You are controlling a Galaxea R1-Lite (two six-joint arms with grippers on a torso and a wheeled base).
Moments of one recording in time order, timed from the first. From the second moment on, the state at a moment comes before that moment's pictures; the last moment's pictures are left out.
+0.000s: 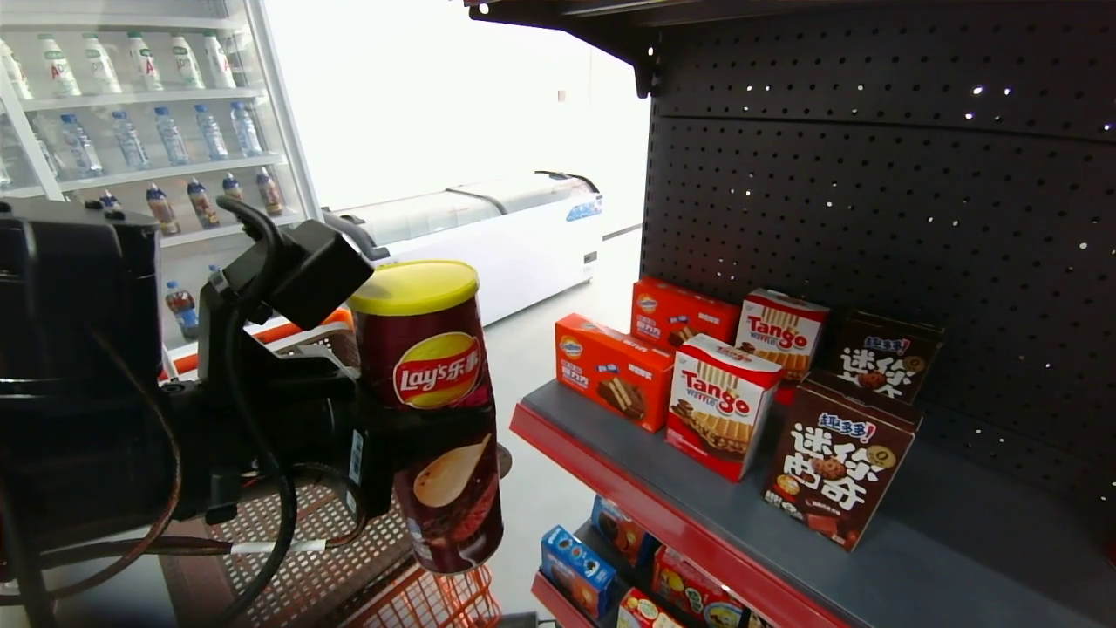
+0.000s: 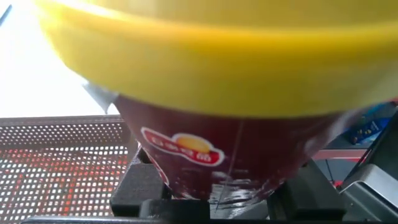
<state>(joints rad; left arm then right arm) -0.55 1.37 -0.83 -0.18 -0.21 0.01 0.00 0.00 0.00 0.00 -0.01 -0.01</state>
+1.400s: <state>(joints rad) -0.68 1.33 -0.86 -0.18 -0.24 0.02 0.00 0.00 0.00 0.01 -0.01 -0.01</state>
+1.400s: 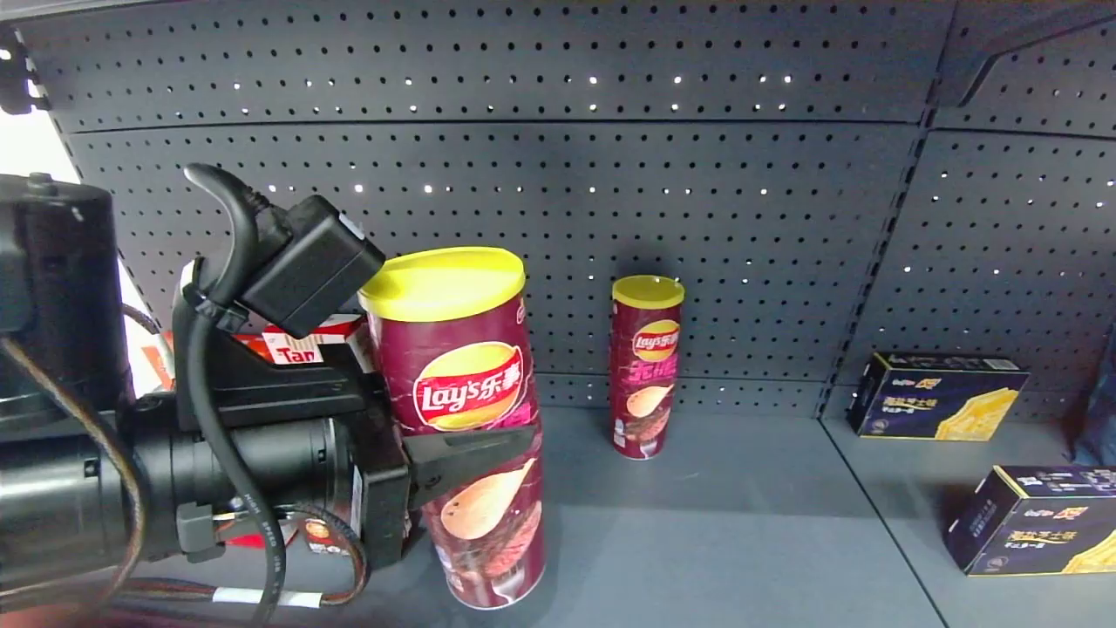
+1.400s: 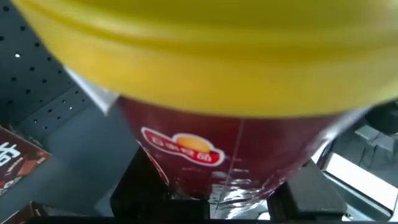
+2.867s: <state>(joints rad) -0.62 1.33 -0.85 -0.18 -0.24 0.02 0.01 0.11 -0.16 0.00 0.00 0.01</state>
